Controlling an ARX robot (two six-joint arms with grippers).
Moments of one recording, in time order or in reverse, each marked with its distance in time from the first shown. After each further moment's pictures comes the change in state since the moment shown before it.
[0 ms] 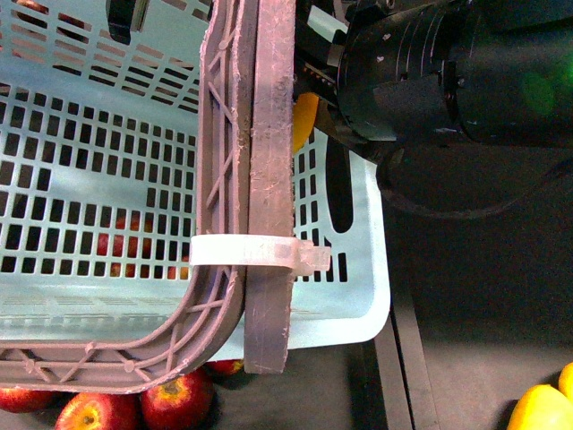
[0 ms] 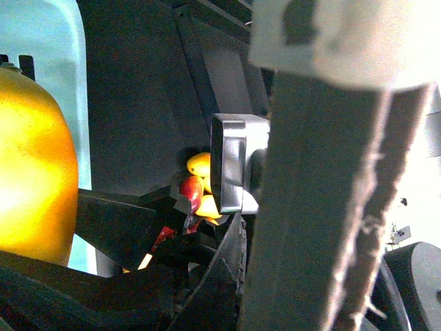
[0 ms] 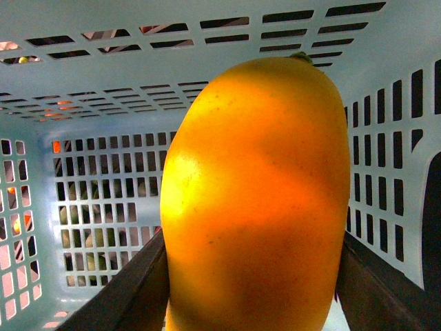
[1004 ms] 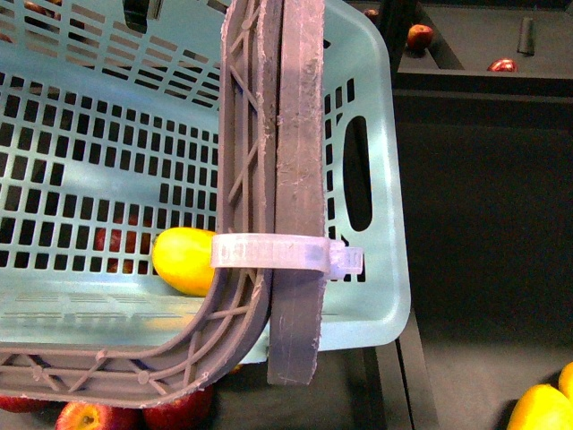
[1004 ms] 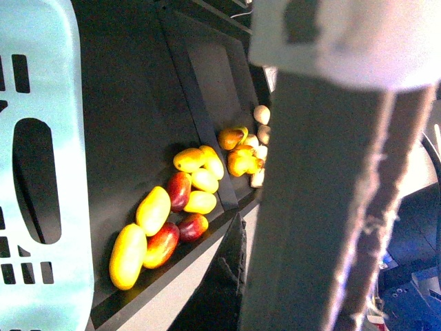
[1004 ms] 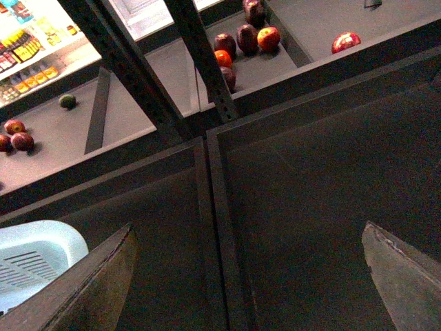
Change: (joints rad) left arm -0.006 -0.005 0.006 0.002 0.016 -0.008; right arm -0.526 -0.369 -0.213 0.005 0.176 -0.247
